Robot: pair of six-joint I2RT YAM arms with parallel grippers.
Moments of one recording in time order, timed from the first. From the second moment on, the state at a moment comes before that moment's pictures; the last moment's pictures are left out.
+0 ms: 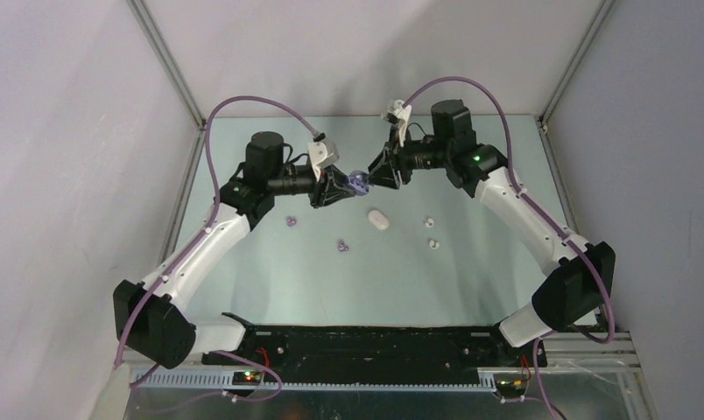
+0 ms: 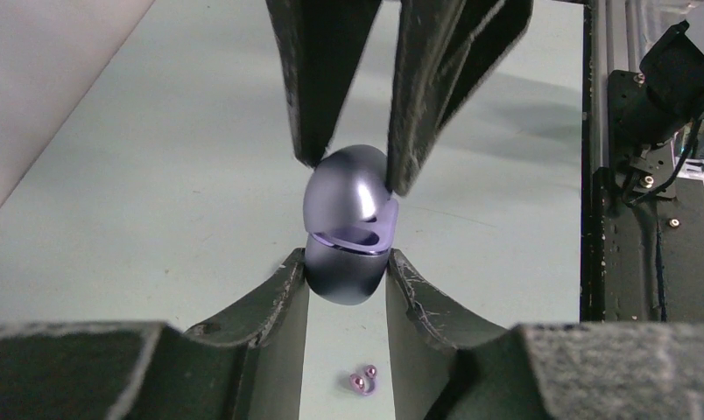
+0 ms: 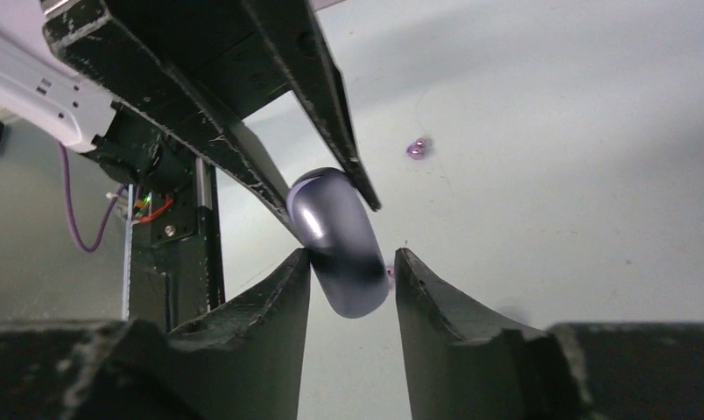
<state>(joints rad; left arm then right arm) -0.43 1.27 1.14 -0.23 0.85 0.31 0.52 1.52 1.49 -0.38 -0.84 -0.13</state>
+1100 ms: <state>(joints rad) -0.41 1.30 1.14 -0.19 0.92 0.25 0.42 1.57 1.50 -0.32 -1.01 -0.10</state>
